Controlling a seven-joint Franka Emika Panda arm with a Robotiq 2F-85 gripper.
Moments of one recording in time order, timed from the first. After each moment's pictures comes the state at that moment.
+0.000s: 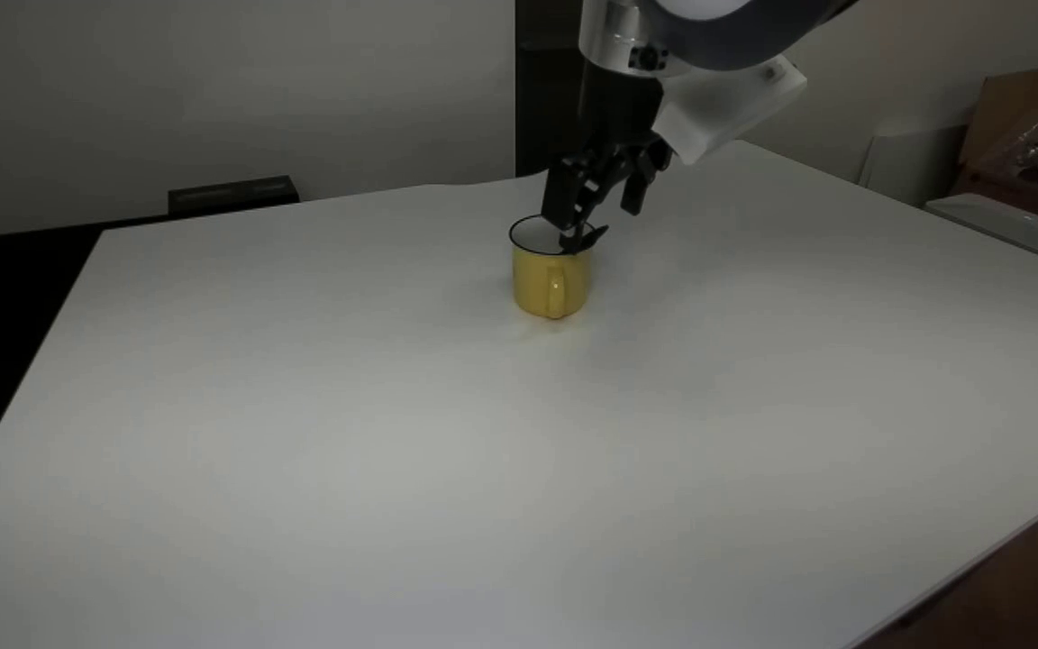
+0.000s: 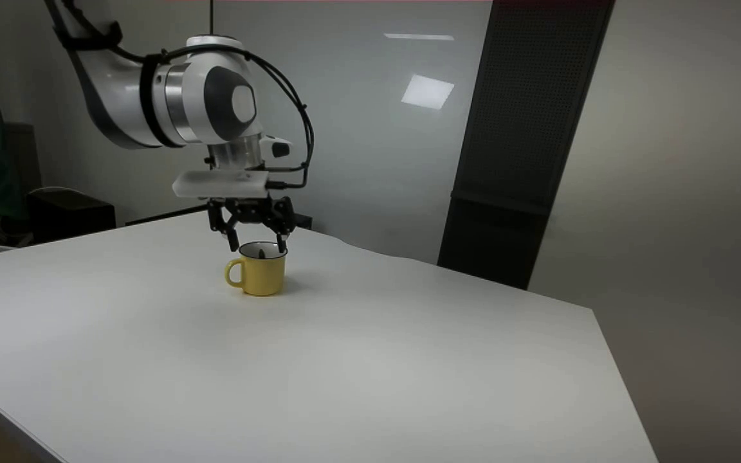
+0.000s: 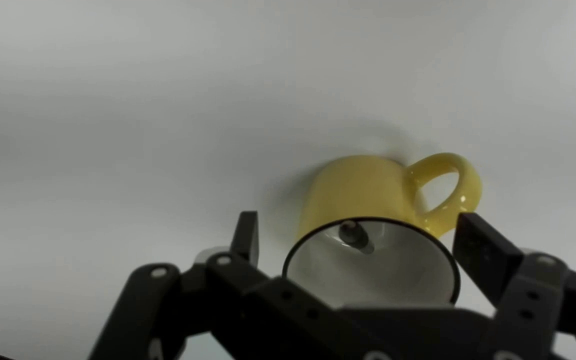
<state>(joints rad) 0.26 0.49 -0.12 -2.15 -0.21 2.87 0.07</state>
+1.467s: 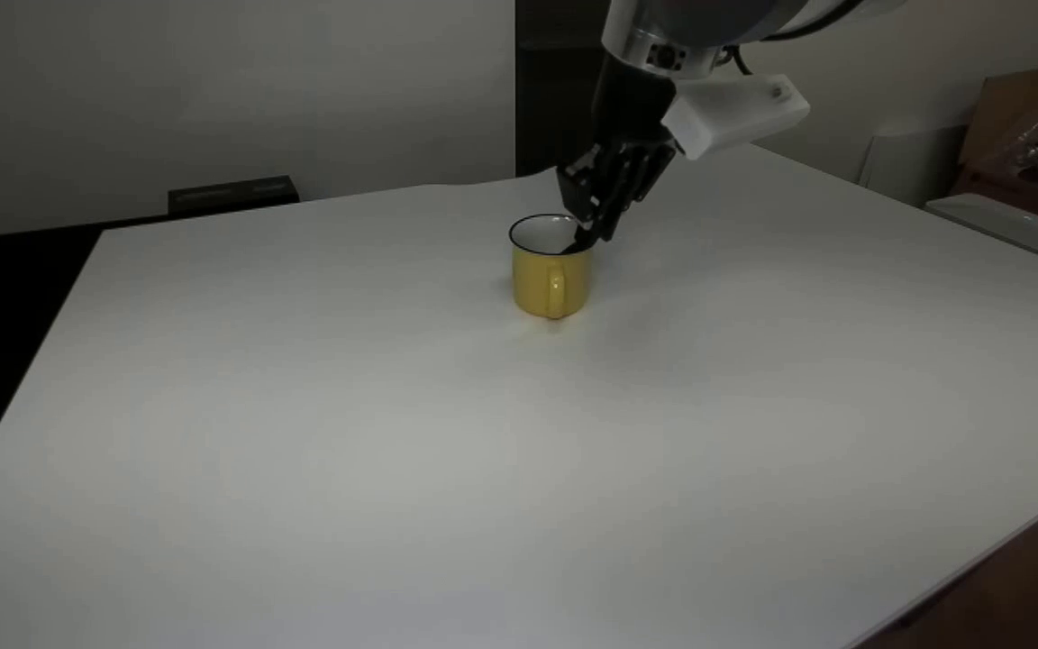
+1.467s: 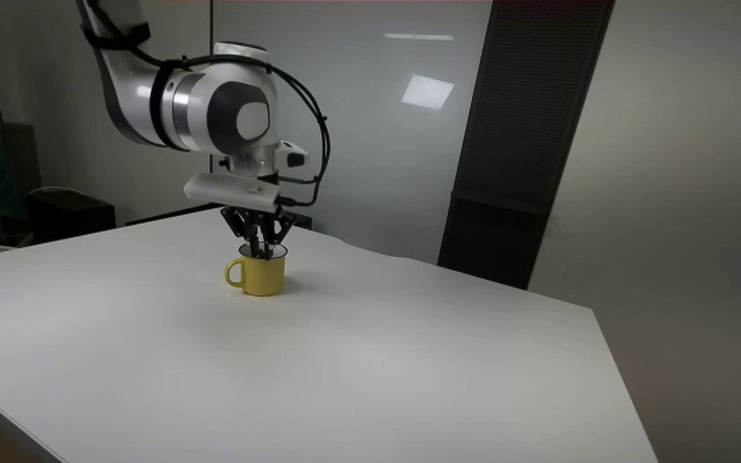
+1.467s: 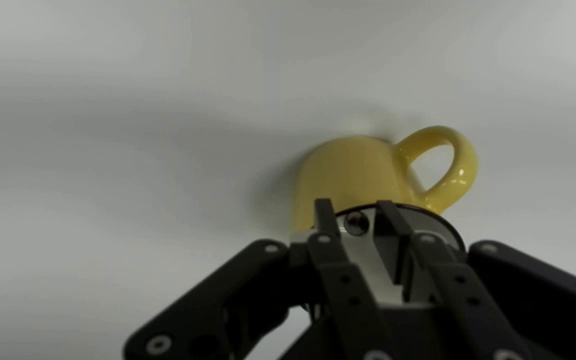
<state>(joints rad) 0.04 0.51 0.08 -2.15 -0.05 2.93 -0.07</state>
